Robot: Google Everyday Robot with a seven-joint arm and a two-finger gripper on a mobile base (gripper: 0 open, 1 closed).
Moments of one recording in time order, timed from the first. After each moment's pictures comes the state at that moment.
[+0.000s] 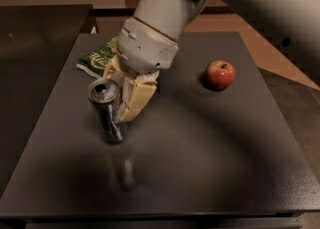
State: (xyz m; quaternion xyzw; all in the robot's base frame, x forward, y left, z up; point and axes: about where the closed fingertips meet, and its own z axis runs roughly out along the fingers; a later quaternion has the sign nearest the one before) arm 0.399 0.075 0.931 -0.86 0.39 0.28 0.15
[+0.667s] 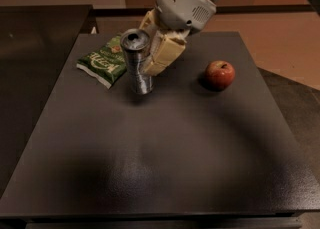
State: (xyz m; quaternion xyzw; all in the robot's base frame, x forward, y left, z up) arm 0.478 0.022 0.979 -0.80 0.51 0.21 0.23
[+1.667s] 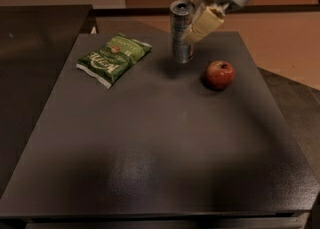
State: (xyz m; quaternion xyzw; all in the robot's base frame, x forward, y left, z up) arm 0.572 -0.074 0.991 -0.68 0.66 0.17 0.26
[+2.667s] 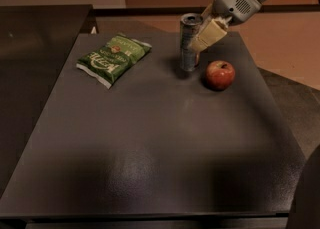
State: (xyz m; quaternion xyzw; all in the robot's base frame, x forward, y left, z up) arm 0.600 -0.099 0.949 -0.62 0.71 0.21 0.25
